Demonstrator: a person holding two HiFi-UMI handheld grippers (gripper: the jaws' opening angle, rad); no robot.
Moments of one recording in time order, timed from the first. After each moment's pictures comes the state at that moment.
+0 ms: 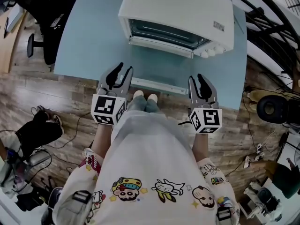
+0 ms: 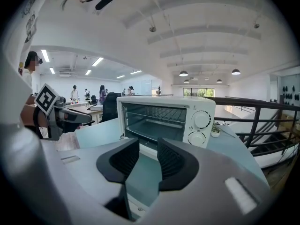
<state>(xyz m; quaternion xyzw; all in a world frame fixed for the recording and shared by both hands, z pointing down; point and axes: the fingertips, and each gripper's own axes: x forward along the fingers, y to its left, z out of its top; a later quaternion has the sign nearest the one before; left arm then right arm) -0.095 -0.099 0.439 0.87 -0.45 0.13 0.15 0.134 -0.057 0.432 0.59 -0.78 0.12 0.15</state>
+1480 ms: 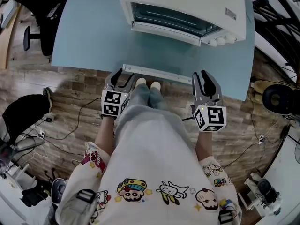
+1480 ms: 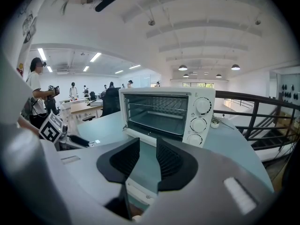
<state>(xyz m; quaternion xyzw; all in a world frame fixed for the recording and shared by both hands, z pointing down) -0.125 -0.045 0.598 0.84 -0.41 0.26 0.23 0.124 -0.037 0.461 0.59 -0.78 0.15 0.17</state>
